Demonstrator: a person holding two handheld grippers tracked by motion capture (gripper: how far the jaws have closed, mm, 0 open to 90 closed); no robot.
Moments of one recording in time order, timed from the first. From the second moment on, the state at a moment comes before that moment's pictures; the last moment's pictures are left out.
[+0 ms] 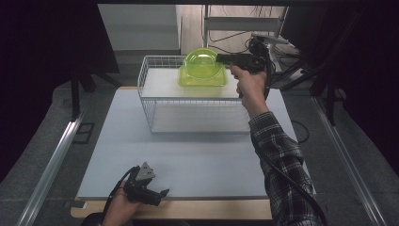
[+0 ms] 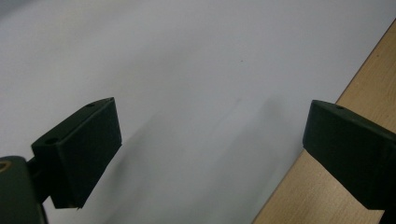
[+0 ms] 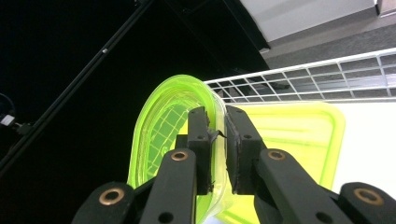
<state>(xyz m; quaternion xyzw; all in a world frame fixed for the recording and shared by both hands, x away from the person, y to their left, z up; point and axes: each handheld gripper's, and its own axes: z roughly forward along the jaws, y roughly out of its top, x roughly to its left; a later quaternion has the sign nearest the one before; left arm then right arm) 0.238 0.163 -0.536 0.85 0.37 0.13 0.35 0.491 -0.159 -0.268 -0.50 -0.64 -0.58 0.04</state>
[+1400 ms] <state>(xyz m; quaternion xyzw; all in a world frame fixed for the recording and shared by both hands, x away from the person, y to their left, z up) 0.238 0.160 -0.537 0.86 0.36 0.13 0.34 0.473 -0.156 -0.268 -0.46 -0.70 -0.54 -0.07</state>
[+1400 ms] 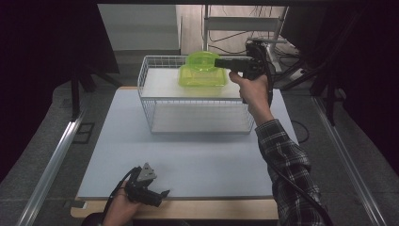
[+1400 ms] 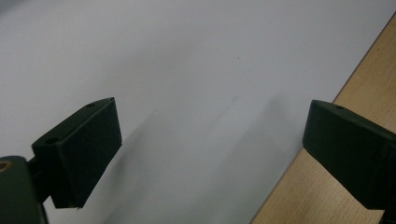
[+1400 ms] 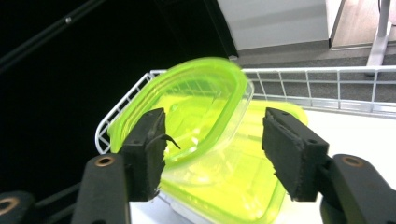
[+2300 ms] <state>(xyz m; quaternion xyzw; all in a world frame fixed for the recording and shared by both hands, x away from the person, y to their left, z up) 0.238 0.160 -0.537 0.86 0.36 0.13 0.34 0.435 -0.163 -0.296 -0.40 -0.74 -0.53 -0.04</state>
